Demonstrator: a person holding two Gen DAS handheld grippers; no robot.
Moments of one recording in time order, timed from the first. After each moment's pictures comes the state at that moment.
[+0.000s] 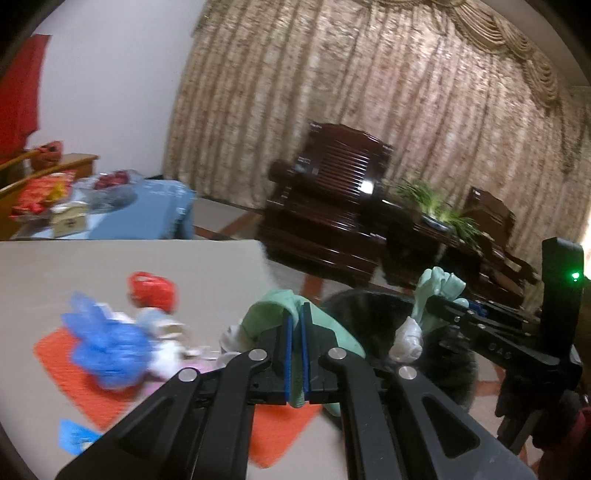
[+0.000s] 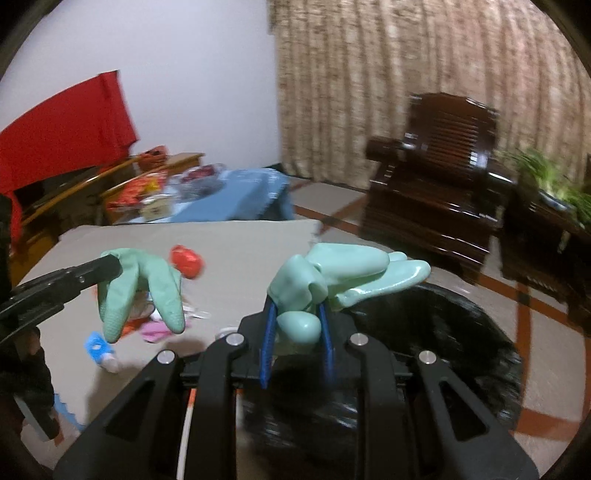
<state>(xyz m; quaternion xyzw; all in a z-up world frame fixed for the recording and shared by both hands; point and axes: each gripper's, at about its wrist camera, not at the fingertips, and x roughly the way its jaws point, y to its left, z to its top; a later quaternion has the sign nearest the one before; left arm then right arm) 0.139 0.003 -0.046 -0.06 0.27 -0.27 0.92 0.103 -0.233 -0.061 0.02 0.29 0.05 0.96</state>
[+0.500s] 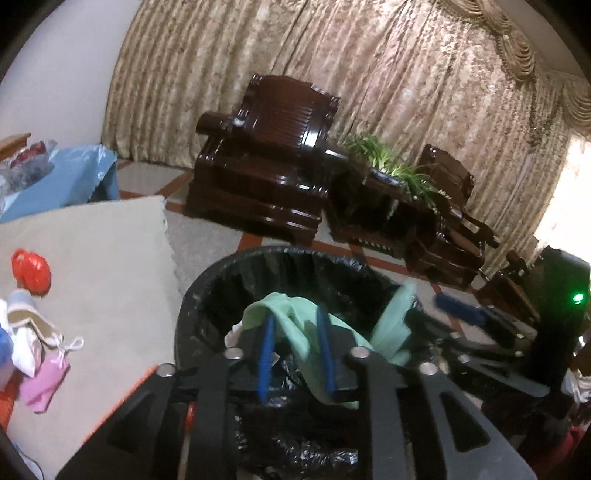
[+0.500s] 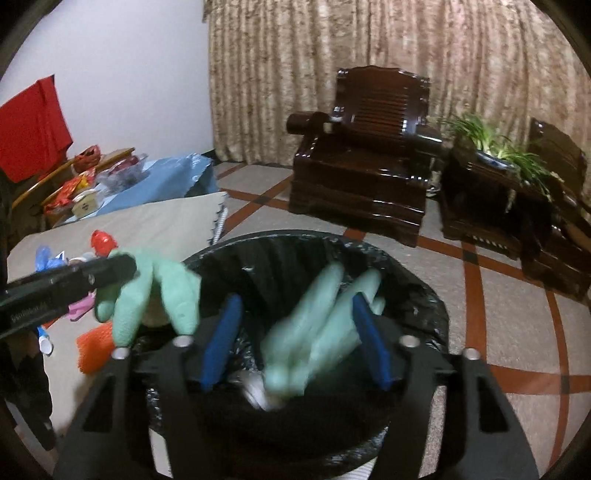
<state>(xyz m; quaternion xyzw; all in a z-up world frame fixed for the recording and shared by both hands) 0.163 -0.114 -0.085 -0.04 0.34 -0.35 0.87 0.078 -0.320 -0.113 0.04 0.32 -0.07 0.95</state>
